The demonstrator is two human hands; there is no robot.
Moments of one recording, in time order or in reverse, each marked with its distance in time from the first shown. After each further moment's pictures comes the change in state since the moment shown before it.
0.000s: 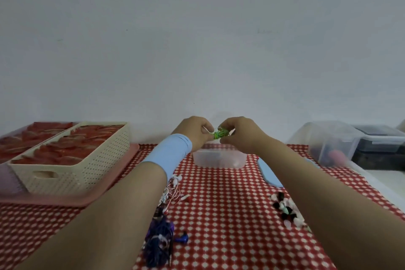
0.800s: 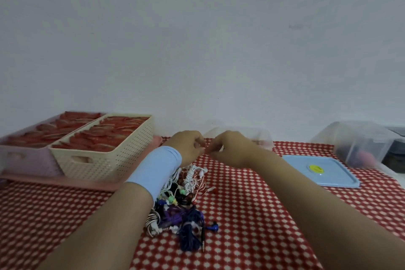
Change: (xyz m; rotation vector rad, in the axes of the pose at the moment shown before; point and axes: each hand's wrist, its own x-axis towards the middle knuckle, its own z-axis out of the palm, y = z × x) left_hand -0.059 -0.070 -0.028 0.141 -0.076 -0.054; right_hand -0.024 -0.076 0.056 -0.080 -0.238 -0.175
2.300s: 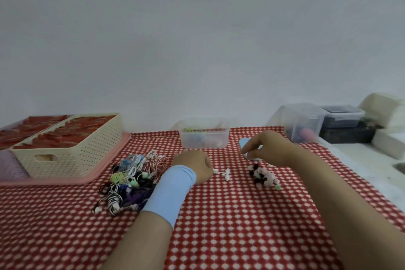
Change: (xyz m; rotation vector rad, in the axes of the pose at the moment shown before) left_hand -0.048 0.110 0.082 0.207 -0.154 -0.024; right_hand -0.149 0.109 -0.057 0.144 0.084 0.348
